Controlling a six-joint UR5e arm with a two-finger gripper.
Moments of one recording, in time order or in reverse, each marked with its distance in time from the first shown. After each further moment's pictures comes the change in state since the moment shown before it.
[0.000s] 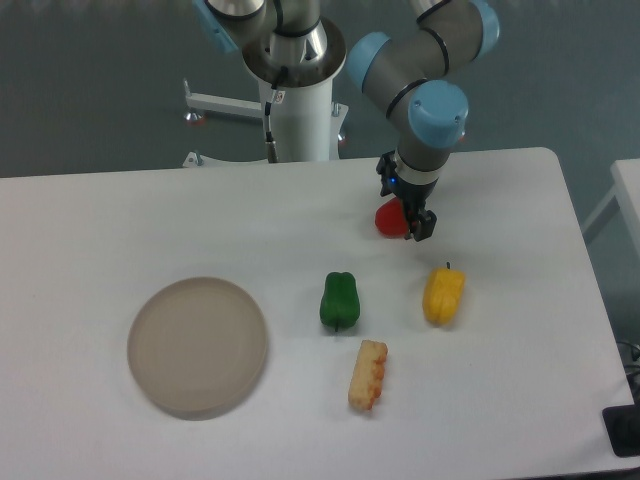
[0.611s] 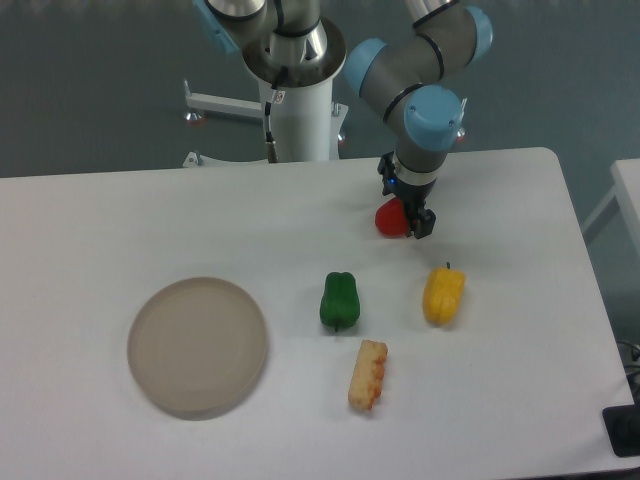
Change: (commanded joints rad) arm 0.009 -0.005 -0.020 0.003 0.054 0.022
